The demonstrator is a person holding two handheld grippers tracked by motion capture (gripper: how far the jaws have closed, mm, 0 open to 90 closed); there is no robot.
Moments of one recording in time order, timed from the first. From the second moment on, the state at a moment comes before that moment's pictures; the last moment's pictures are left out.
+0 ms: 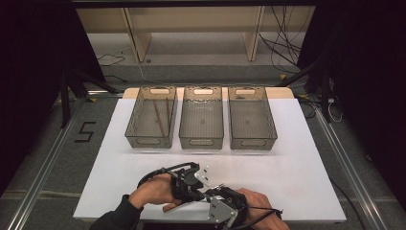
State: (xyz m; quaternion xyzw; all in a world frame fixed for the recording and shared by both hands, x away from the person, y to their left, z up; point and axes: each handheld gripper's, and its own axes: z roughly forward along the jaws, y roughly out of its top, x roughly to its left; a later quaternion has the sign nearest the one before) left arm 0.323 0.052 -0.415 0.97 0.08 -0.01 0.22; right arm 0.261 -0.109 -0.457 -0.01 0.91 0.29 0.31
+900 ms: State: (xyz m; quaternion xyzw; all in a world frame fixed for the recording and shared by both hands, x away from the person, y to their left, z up) left arm 0.332 0.085 -0.397 0.95 0.12 -0.01 0.28; right arm 0.265 -0.120 -0.455 -0.06 0.92 0.25 0.29
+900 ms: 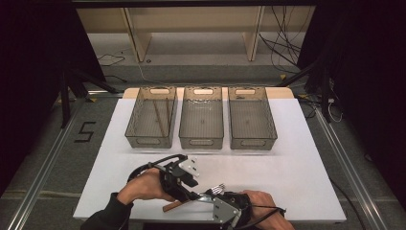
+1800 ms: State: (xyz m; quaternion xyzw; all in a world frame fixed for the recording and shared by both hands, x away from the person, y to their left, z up) left arm 0.351 0.131 -0.421 0.89 0.24 0.06 0.38; right arm 0.348 -0.165 -0.403 0.25 0.85 0.41 0.22
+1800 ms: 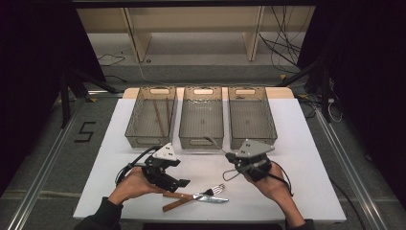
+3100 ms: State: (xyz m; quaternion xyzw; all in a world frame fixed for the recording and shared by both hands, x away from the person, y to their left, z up) left arm 0.336 0.137 -0.439 0.86 0.27 0.08 0.43; right arm 0.510 -0.113 -0.391 0.47 0.77 0.42 0.12
